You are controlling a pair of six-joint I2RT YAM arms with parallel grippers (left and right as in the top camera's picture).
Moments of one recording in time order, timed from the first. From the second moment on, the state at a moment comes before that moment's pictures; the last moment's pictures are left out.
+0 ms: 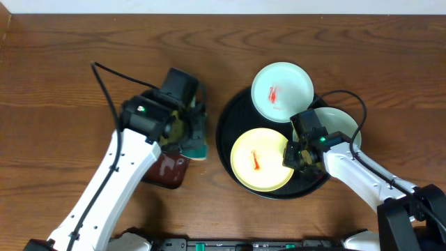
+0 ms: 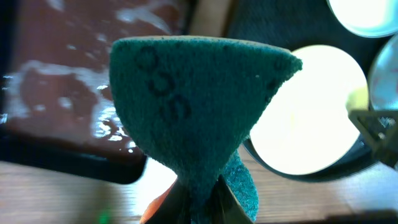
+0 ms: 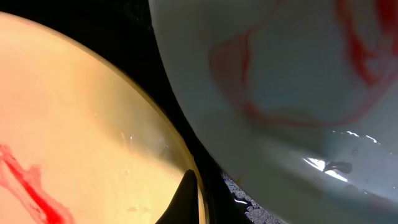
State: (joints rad) left arm -0.42 1.39 1.32 -1.24 0.10 -0.50; right arm 0.38 1.54 0.74 -0.57 -0.05 0.63
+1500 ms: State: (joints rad) left arm -0.76 1.99 1.31 -0.79 0.29 -0.78; right arm 0.39 1.54 0.74 -0.60 -0.06 0.69
